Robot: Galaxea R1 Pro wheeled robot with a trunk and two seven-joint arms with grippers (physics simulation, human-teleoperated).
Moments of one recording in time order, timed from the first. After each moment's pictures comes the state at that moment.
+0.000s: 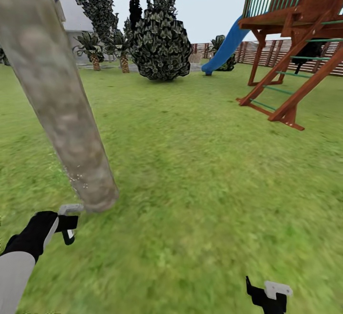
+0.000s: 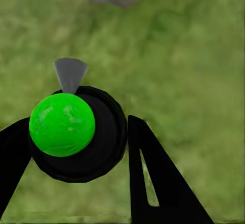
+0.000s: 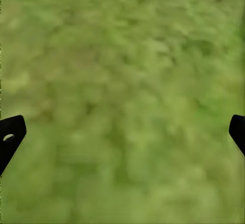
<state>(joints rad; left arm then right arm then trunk) -0.74 0.30 0.20 -0.64 -0.12 0.65 -0.18 -0.45 -0.13 0.05 -0.03 -0.21 -0.67 -0.06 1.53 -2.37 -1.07</state>
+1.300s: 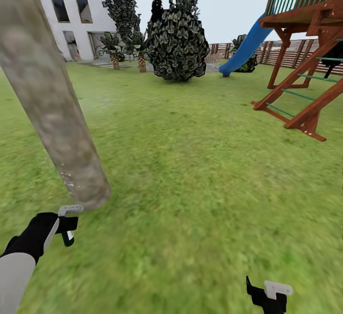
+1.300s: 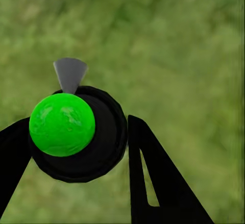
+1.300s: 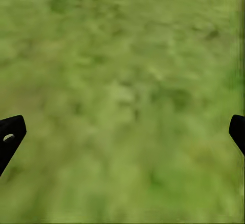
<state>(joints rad) -0.73 0.30 0.20 -0.64 -0.12 0.65 -0.17 -0.45 -0.13 0.06 -0.03 -0.21 -0.67 -0.06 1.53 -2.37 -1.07</state>
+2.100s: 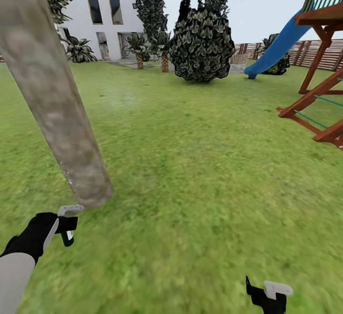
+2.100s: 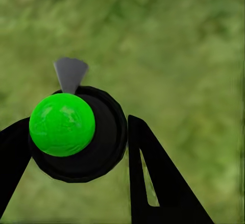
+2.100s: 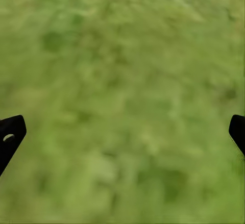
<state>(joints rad) -0.73 0.30 0.20 -0.64 -0.12 0.65 -0.17 -0.45 -0.12 0.06 -0.03 -0.21 -0.67 -0.06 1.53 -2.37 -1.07</state>
